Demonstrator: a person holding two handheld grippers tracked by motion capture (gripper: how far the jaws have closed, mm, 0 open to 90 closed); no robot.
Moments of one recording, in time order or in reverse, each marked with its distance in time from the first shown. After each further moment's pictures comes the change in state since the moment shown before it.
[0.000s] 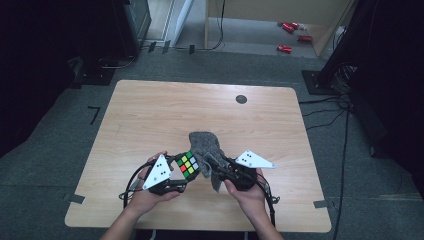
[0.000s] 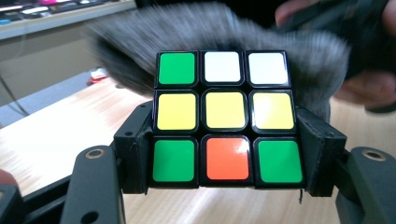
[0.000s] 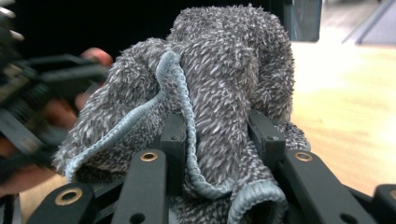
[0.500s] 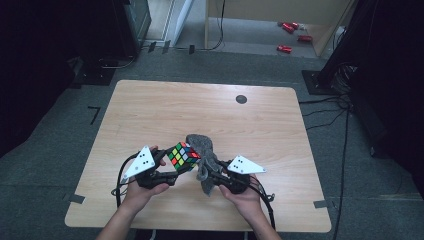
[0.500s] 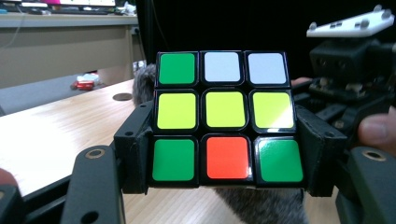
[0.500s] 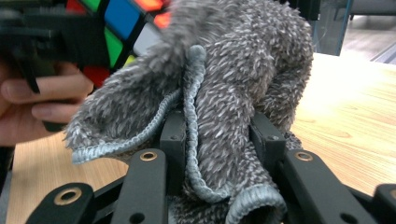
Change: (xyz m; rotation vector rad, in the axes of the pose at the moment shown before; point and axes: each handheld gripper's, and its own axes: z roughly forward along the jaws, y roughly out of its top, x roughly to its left) left arm 0.021 0.005 -0.016 -0.106 -0.057 -0.173; right arm 0.003 -0.020 0.017 -0.018 0.074 -0.141
